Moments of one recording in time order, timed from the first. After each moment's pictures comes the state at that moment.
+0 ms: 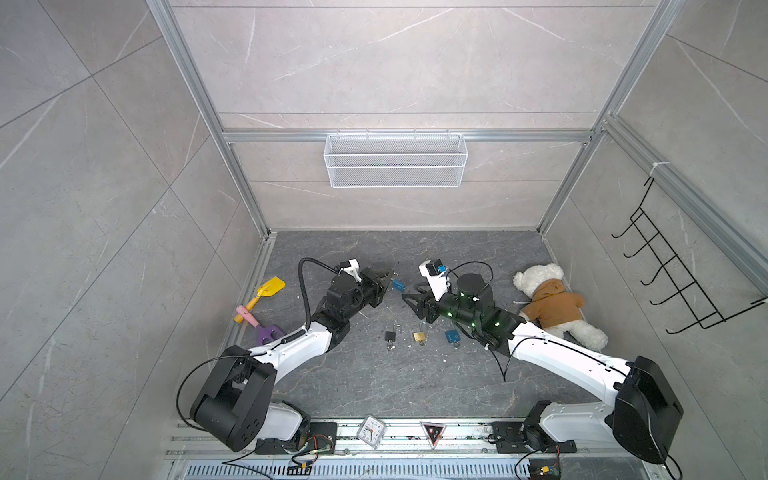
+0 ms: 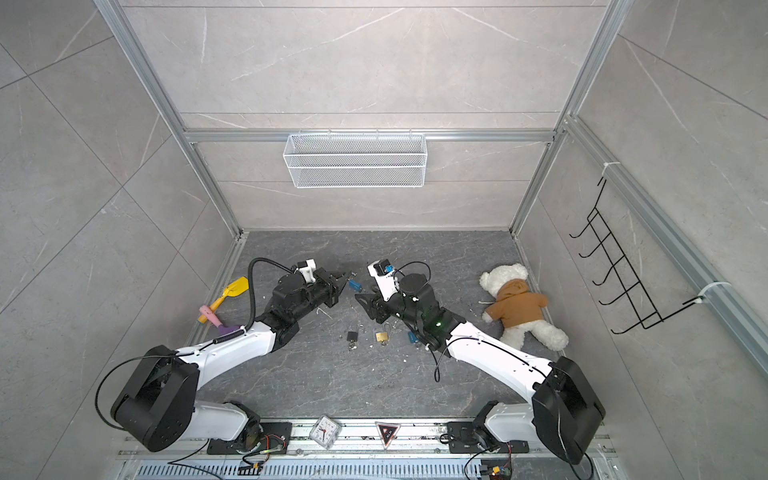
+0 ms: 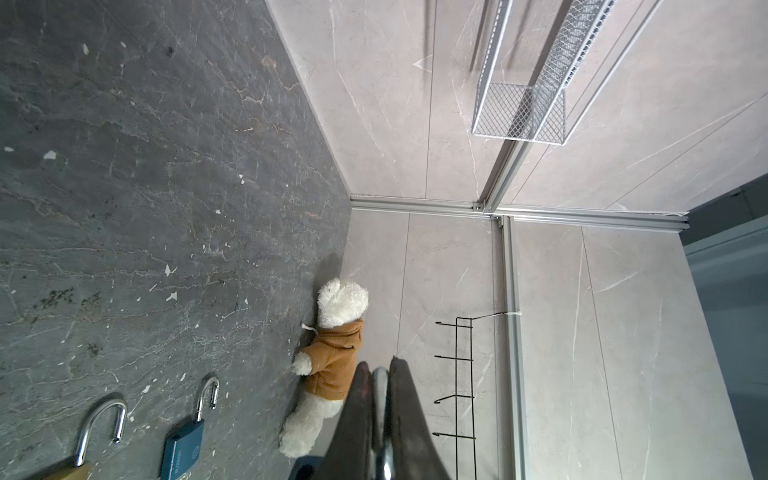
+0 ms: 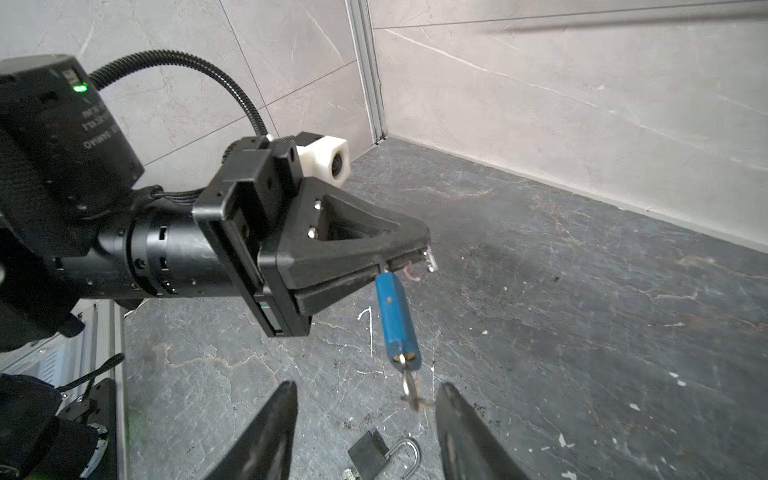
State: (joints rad) left arm -0.54 1.40 0.70 0.58 0.24 -1.55; right arm 0.73 1.33 0.86 0.20 -0.21 0.13
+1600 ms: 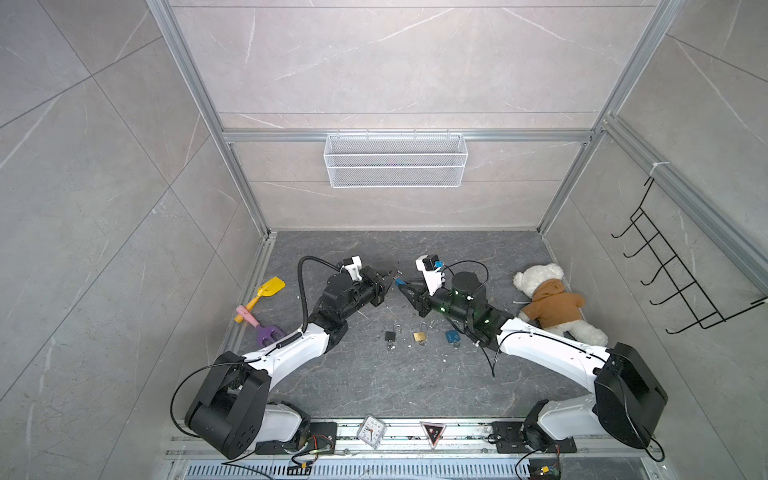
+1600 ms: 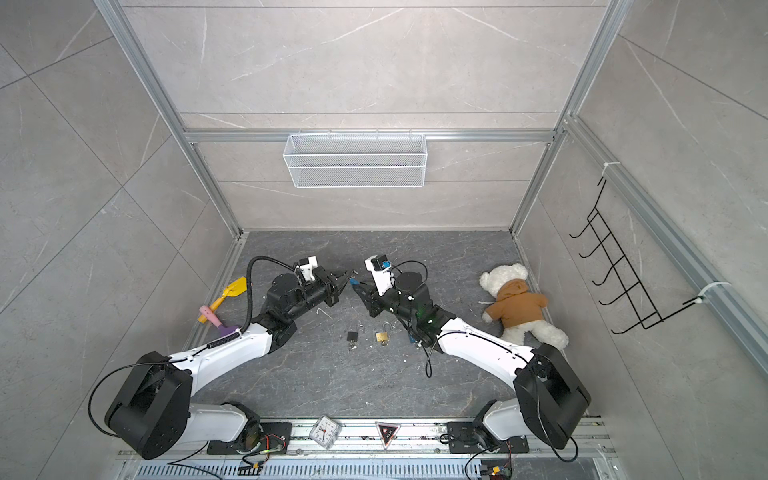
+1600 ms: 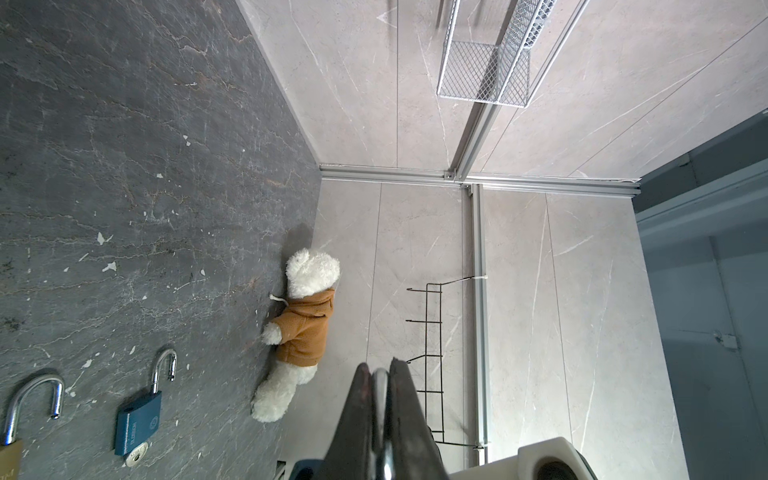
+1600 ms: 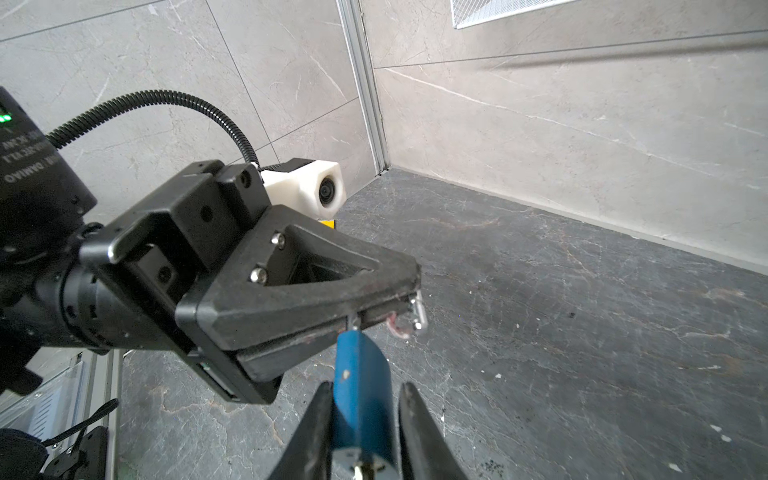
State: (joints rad) left arm -0.54 1.36 0.71 0.61 0.33 -1.56; right arm 0.73 1.41 0.87 0.35 -0.21 0.19
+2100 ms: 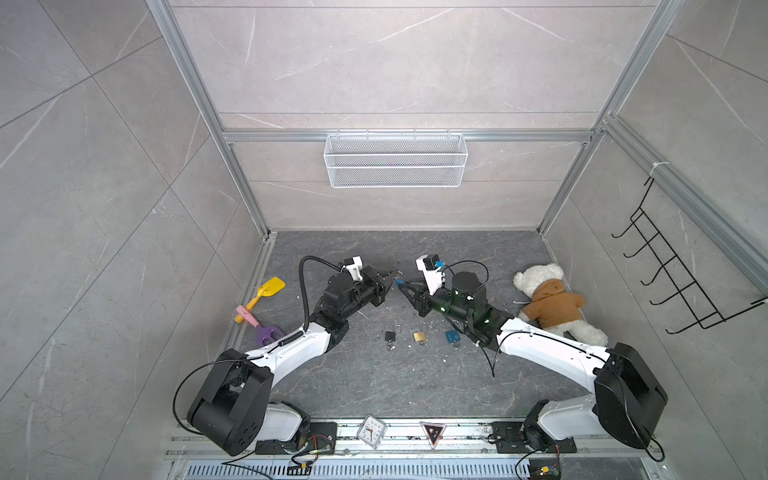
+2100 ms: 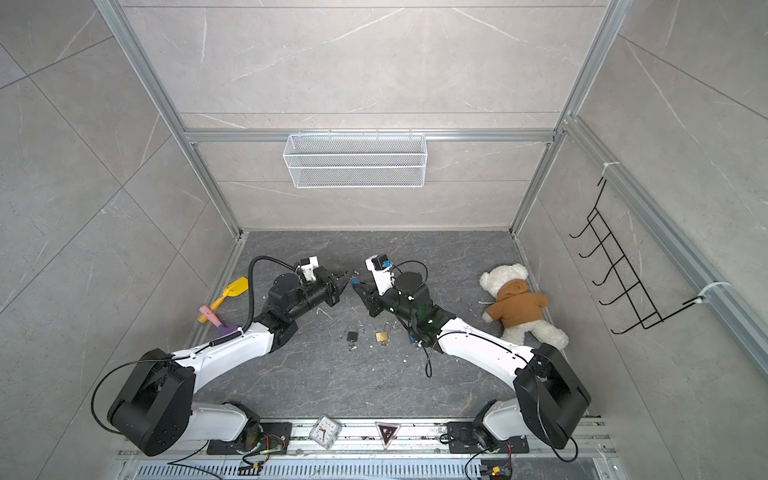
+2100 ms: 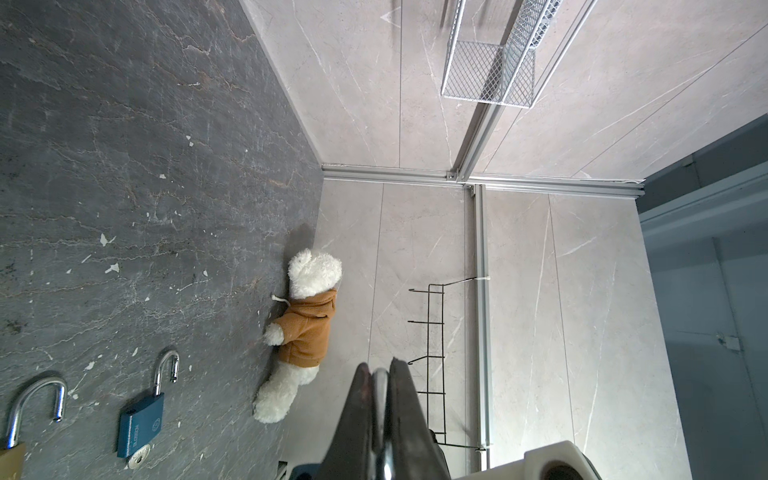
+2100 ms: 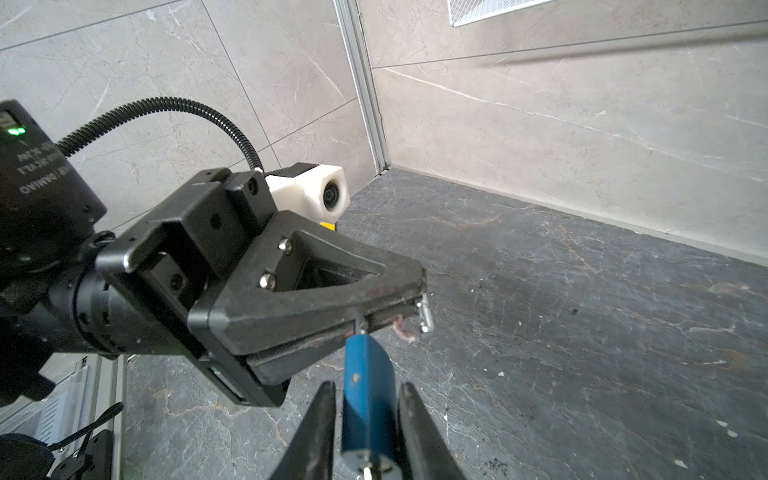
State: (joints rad) left arm -0.54 1.38 0.71 0.62 0.33 -1.56; right arm 0.73 1.41 0.87 0.35 -0.21 0.21
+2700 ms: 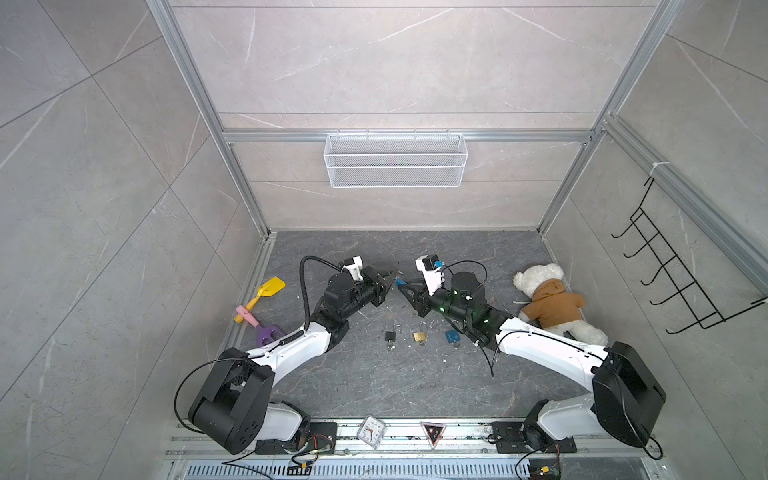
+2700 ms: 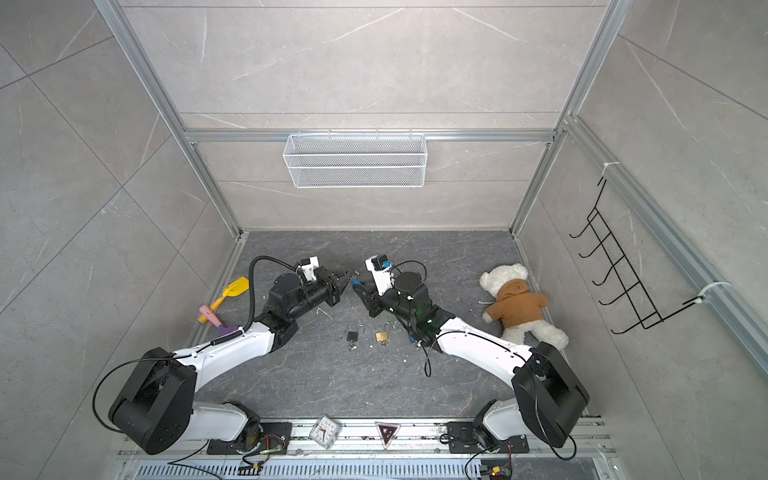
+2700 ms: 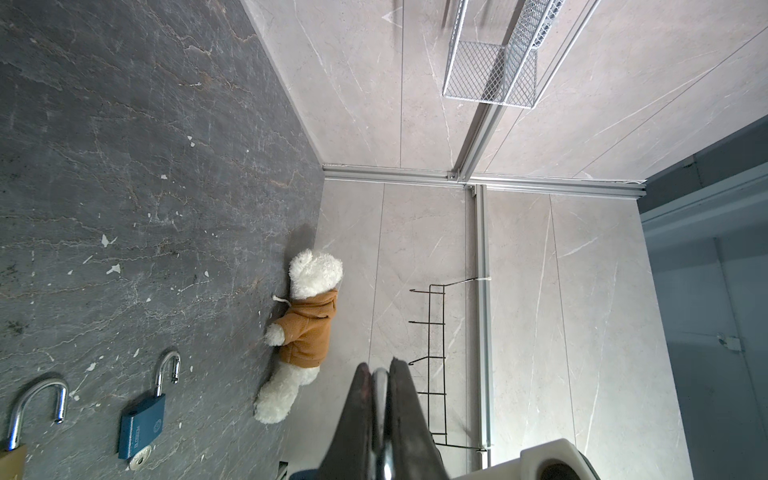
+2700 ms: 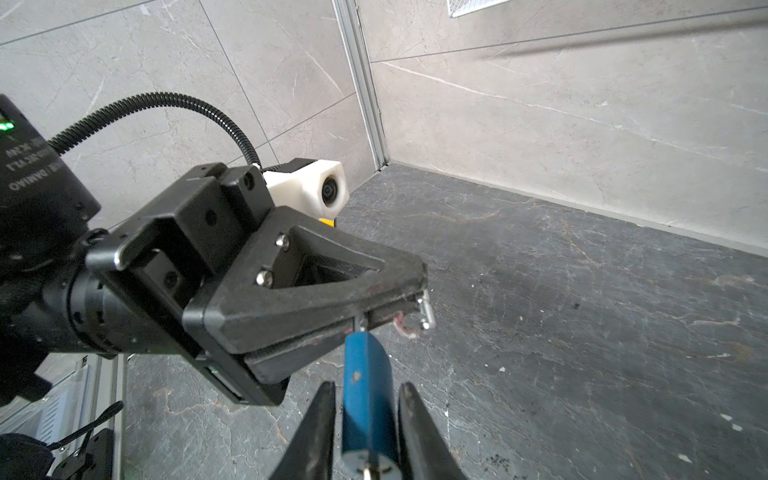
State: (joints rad) left arm -0.54 1.38 0.71 0.62 0.33 -1.56; right arm 0.73 1.42 0.87 0.35 -0.21 0.22
